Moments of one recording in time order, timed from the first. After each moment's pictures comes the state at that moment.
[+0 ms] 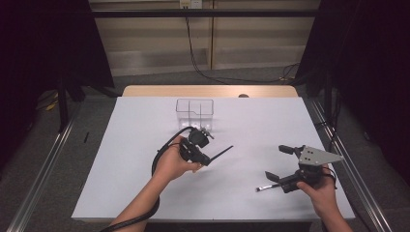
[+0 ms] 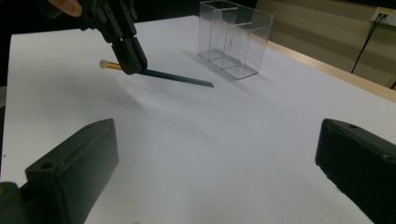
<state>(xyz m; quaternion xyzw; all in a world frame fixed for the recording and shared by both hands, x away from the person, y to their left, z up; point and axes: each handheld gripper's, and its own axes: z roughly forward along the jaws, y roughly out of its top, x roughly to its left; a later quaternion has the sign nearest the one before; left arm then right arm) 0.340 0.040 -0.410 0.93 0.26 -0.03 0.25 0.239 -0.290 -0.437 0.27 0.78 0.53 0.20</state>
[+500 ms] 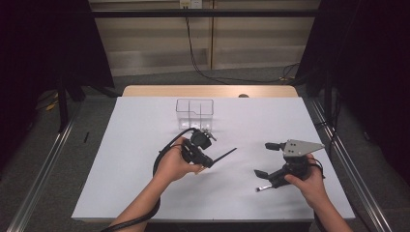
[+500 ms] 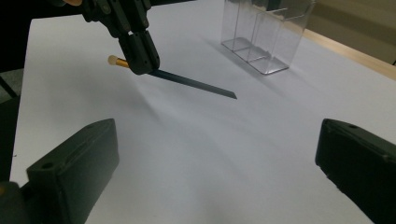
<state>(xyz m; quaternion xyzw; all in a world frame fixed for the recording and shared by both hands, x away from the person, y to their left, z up) 0.335 0.036 -0.409 0.93 0.24 -0.05 0.26 0.263 -0.262 -0.433 0.25 0.81 0.51 0.15</state>
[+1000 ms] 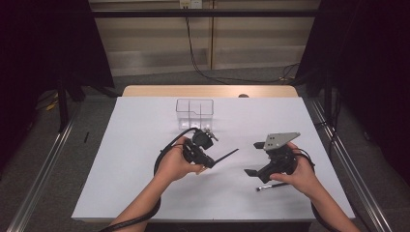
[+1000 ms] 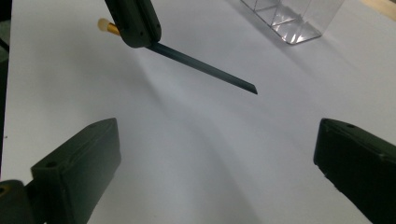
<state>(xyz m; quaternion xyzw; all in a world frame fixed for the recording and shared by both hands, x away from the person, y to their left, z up) 0.334 0.032 -0.406 0.94 0.24 -0.05 0.25 0.288 -0.232 -0.426 0.24 0.87 0.41 0.11</state>
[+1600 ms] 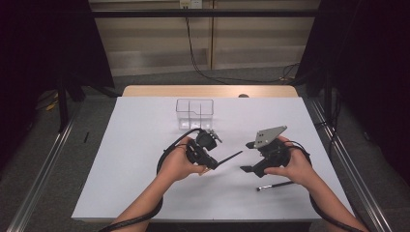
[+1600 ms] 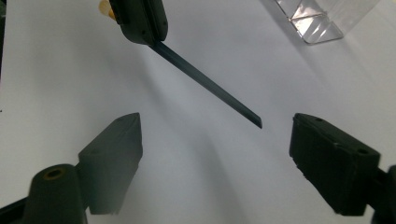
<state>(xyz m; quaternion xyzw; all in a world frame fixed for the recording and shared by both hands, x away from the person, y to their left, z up) 0.332 0.023 -0.405 0.94 0.22 -0.06 0.26 0.303 -0.216 -0.415 0.18 0.91 0.36 0.10</state>
